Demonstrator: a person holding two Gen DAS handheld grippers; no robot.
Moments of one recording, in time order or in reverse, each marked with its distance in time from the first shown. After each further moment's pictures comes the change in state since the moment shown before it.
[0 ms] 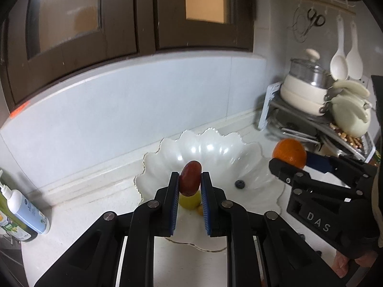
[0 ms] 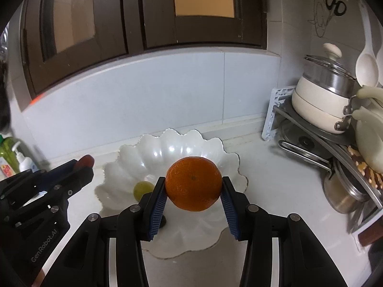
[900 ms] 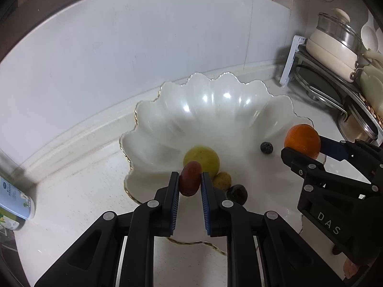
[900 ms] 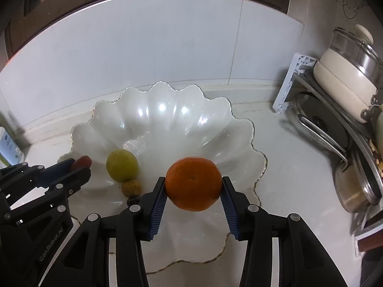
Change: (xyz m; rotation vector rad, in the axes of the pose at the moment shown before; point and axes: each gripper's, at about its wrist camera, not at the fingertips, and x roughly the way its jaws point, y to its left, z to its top) left arm 0.086 0.011 -0.028 -0.017 0.261 0.010; right arm 0.080 0.007 -0.013 -0.072 0.218 -0.048
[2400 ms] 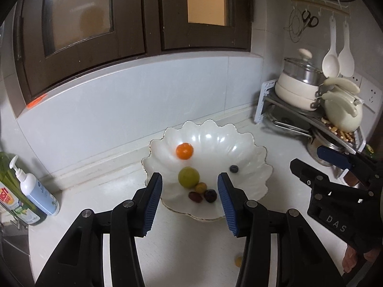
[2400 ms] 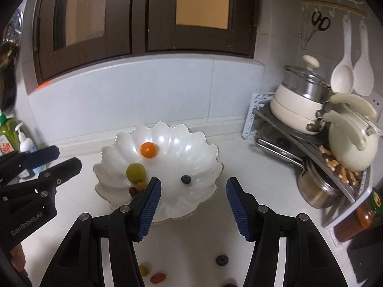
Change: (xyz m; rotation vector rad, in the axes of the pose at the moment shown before) left arm -0.142 -0.016 -0.028 -0.002 -0.253 -0.005; right arm -0.140 -0.021 -0.040 0.026 -0.247 -0.028
